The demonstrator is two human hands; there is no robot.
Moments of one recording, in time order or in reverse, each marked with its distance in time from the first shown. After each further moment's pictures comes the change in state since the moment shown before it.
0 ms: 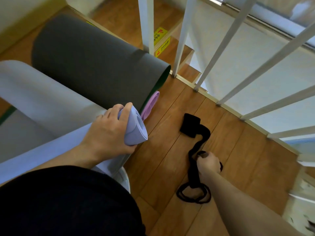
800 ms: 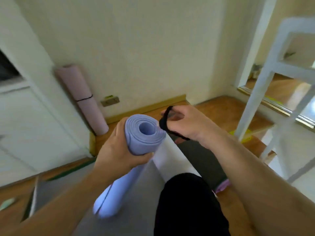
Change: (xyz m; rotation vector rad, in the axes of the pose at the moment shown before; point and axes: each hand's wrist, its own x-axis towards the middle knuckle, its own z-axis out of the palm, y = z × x) left_hand -0.273 -0.055 -0.229 -0.433 0.868 -0.454; right_hand -0.492 -0.291 -0.162 0.141 -0.705 -1.433
